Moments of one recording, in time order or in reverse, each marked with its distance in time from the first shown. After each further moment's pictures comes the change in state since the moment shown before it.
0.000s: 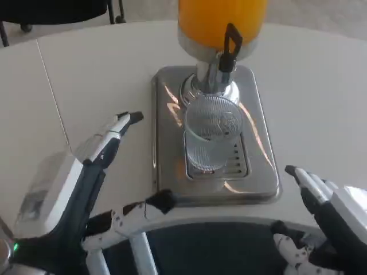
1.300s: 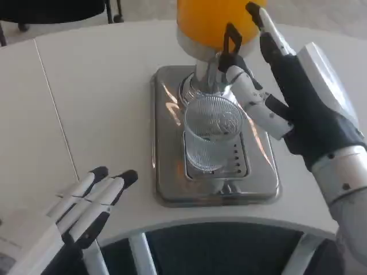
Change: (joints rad) left arm 0.322 0.141 0.338 0.014 0.023 -0.481 -0.122; right arm -0.653 -0.048 0.057 0.423 0.446 0.167 -0.488
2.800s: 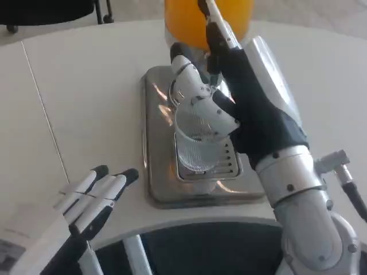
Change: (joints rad) left arm -0.053 -0.016 -0.016 -0.007 0.017 0.077 -0.073; right arm -0.033 0.025 0.238 0.033 0.105 0.080 -0.207
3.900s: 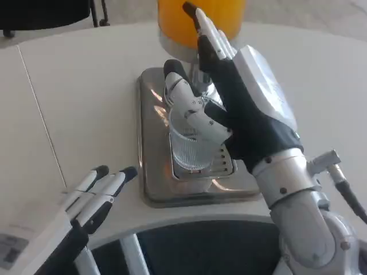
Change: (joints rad) left arm -0.056 0.001 -0.037 0.049 -0.028 0.036 -0.029; right arm -0.010 -0.071 0.020 0.066 -0.037 -0.038 0.026
